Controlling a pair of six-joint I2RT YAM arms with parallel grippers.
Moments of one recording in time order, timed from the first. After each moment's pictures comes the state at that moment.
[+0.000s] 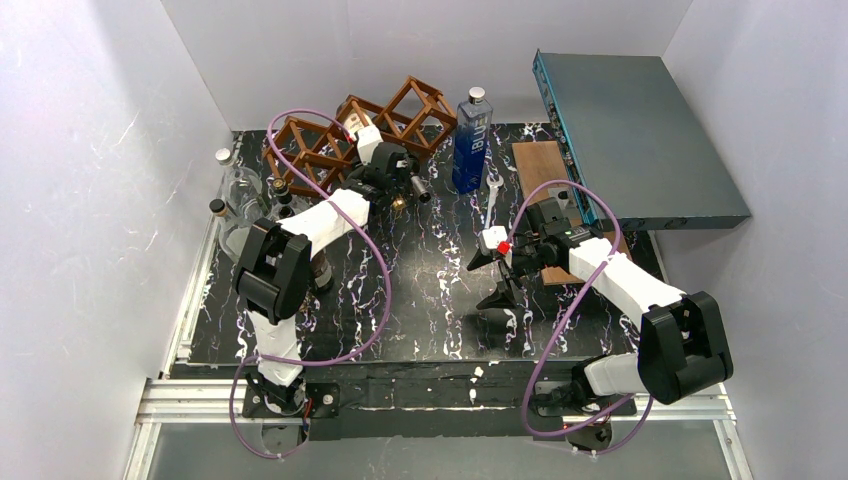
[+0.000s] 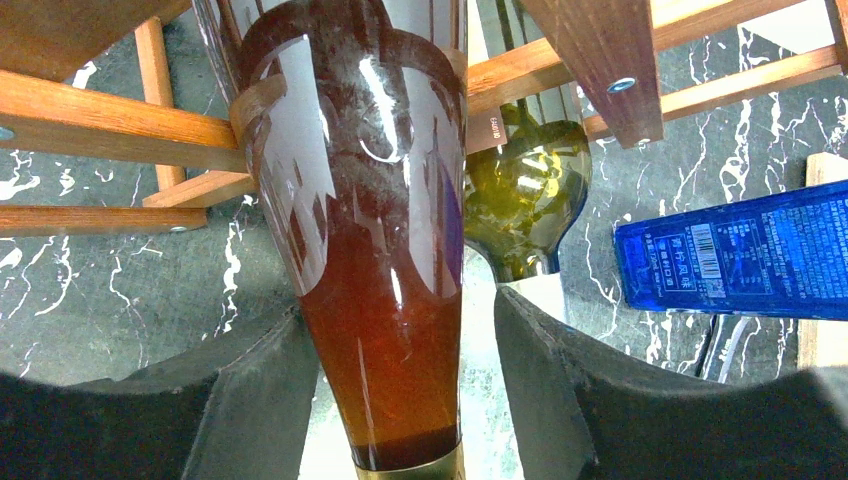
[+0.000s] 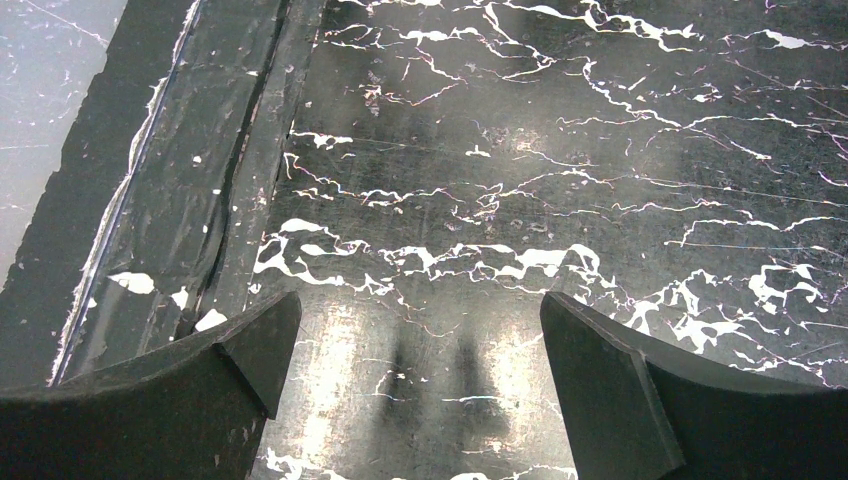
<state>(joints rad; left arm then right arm) -0.51 1.89 1.40 -0.13 -0.51 -0.64 0.40 1.34 0.85 -0.62 -1.13 -1.08</state>
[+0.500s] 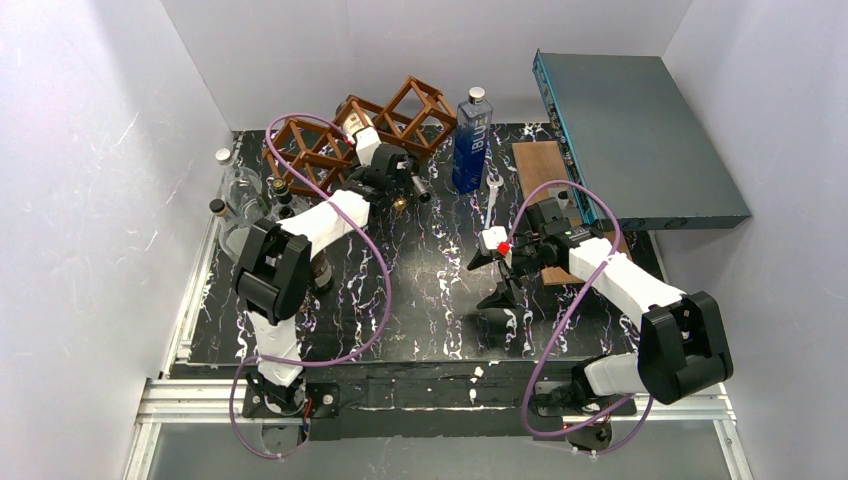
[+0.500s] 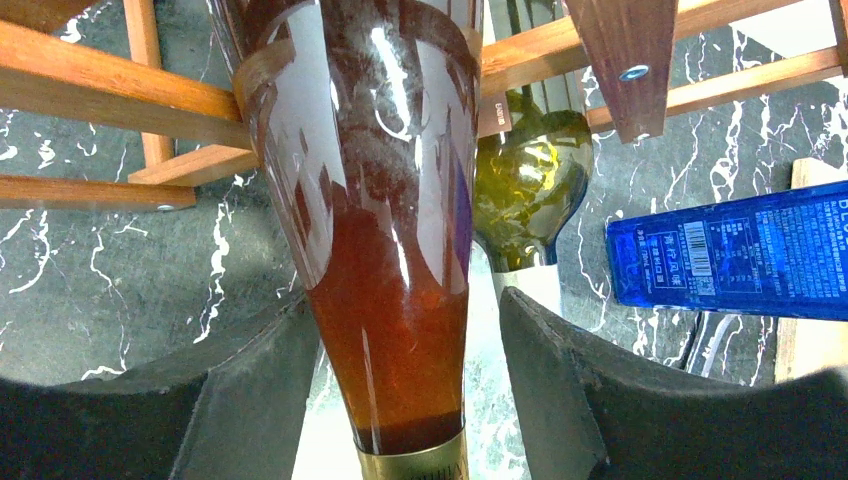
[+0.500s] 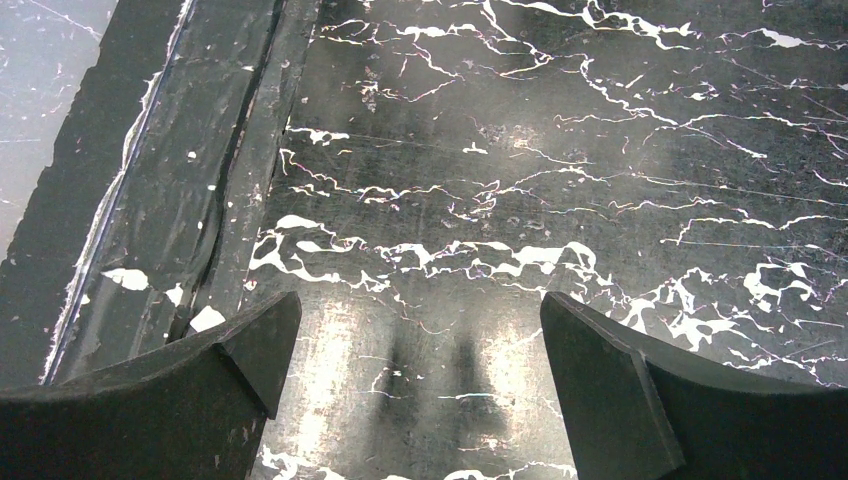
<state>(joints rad) -0.52 1.89 1.39 -0.13 -0.51 -0.69 0.40 1.34 0.85 -0.62 -1.12 -1.09</state>
